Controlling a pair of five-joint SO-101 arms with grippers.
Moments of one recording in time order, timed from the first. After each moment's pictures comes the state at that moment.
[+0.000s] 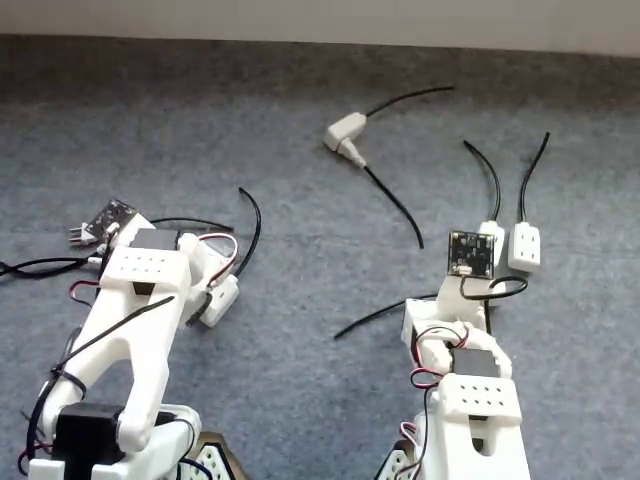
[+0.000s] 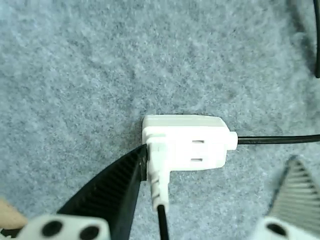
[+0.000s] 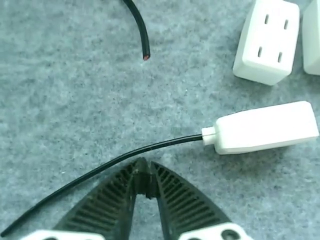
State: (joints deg) left arm -1.8 -16.0 46.6 63.8 60.8; right arm -0.1 -60.7 86.2 34.8 -0.9
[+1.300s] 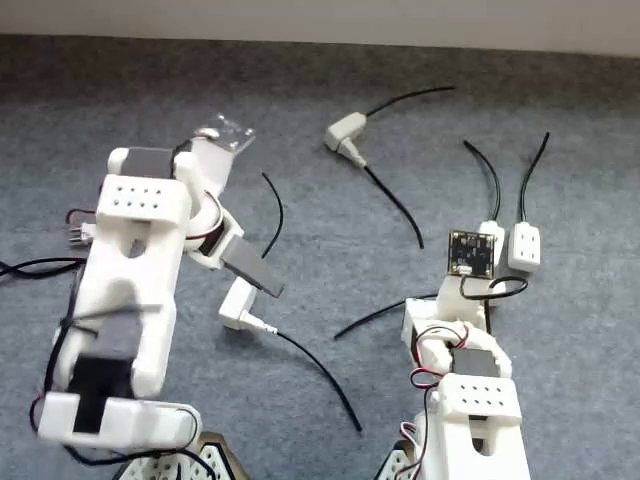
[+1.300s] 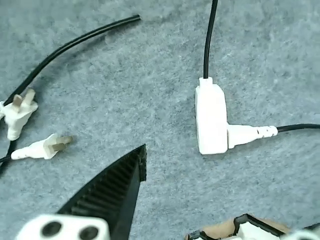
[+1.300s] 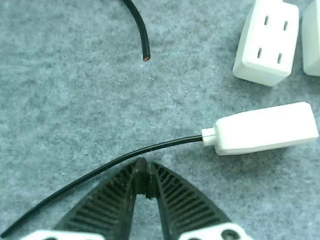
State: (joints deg) left arm -2.2 -1.8 10.0 90.2 -22.0; right arm -0.1 -60.7 86.2 34.5 -0.9
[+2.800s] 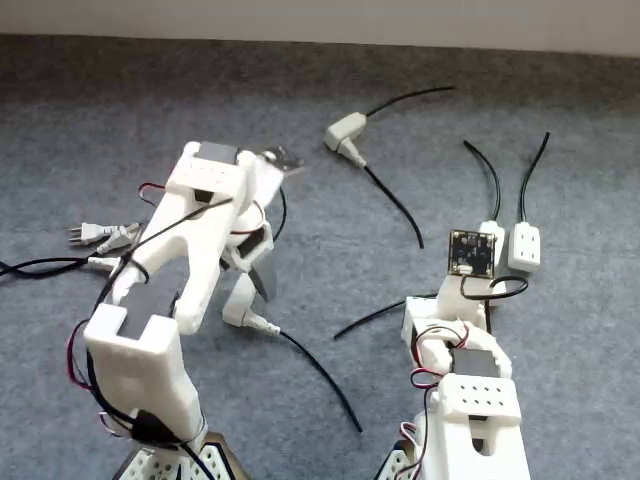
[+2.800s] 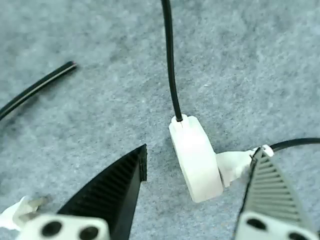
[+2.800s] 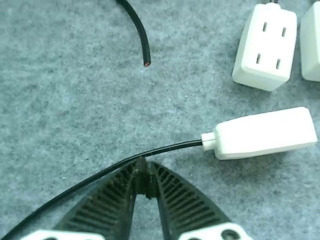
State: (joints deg) left arm 4.9 17.5 0.6 87.3 -22.5; right arm -0.1 -60.7 86.4 33.4 -0.9
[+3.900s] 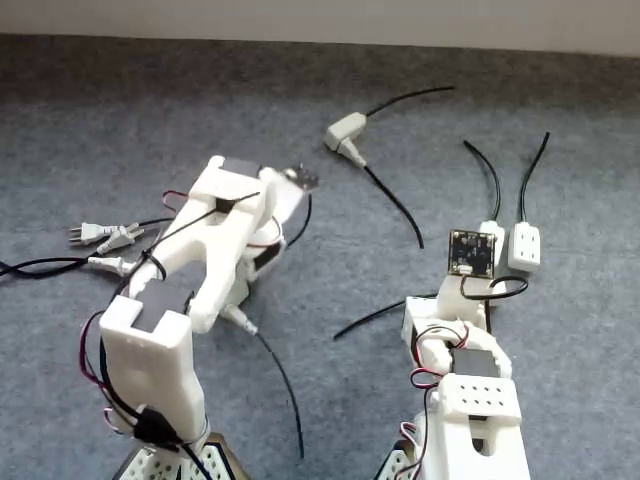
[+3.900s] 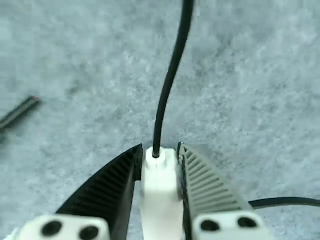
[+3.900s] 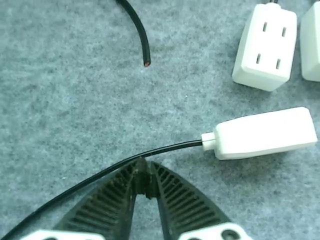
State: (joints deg) left arm 9.0 21.4 0.5 83.0 -24.6; right arm -0.1 -60.7 86.4 33.4 -0.9
